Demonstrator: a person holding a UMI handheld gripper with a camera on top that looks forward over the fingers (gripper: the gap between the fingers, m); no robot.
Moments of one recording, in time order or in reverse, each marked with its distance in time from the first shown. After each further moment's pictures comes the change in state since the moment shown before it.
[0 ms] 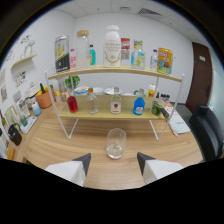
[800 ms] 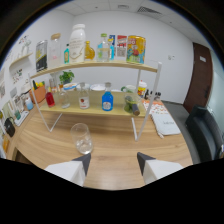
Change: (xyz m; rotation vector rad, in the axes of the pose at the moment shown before) arm 0.120 0.011 0.006 -0.029 0.013 -0.036
